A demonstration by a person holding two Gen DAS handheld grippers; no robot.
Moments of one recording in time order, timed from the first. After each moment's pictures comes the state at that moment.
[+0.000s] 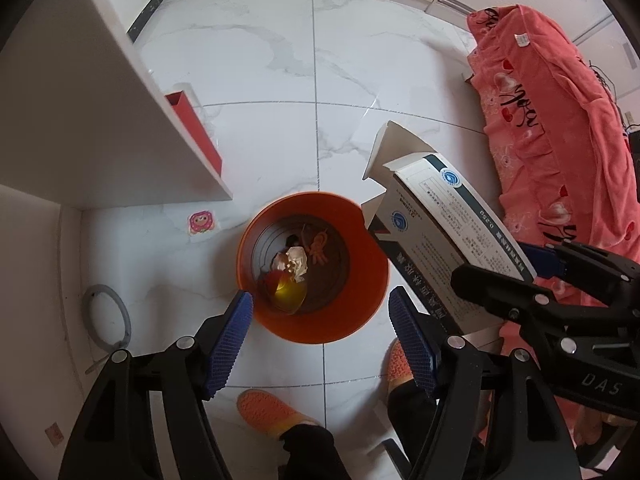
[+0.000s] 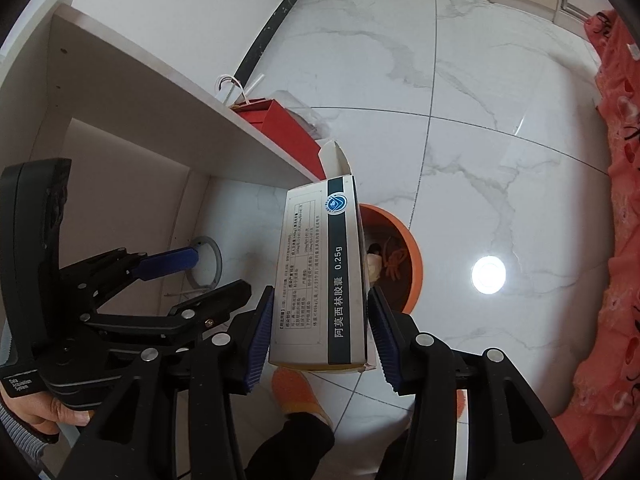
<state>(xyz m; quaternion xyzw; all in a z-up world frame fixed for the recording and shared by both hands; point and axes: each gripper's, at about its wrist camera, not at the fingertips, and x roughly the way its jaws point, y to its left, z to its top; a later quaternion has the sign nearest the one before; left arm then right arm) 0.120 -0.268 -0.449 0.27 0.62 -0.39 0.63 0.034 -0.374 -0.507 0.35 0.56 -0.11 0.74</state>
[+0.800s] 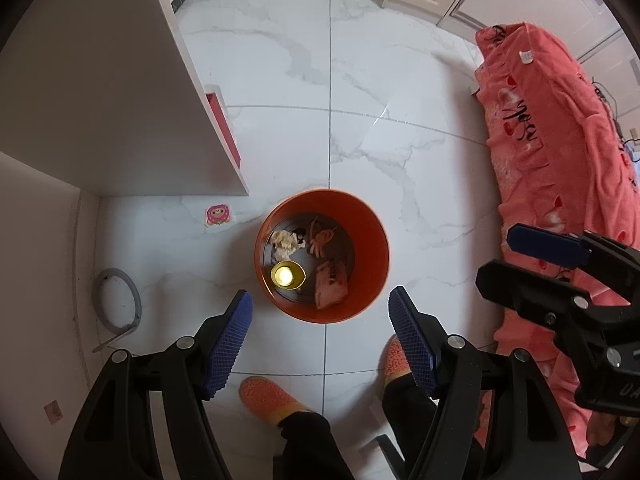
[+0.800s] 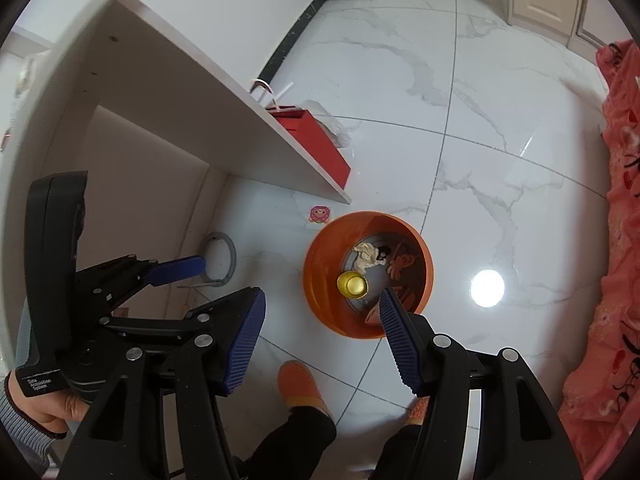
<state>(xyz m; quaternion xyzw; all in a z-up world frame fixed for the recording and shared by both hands) 0.117 -0.244 -0.402 0.25 0.62 -0.37 0.65 0.028 -0.353 -0.439 0.33 0.55 -0.09 0.76</state>
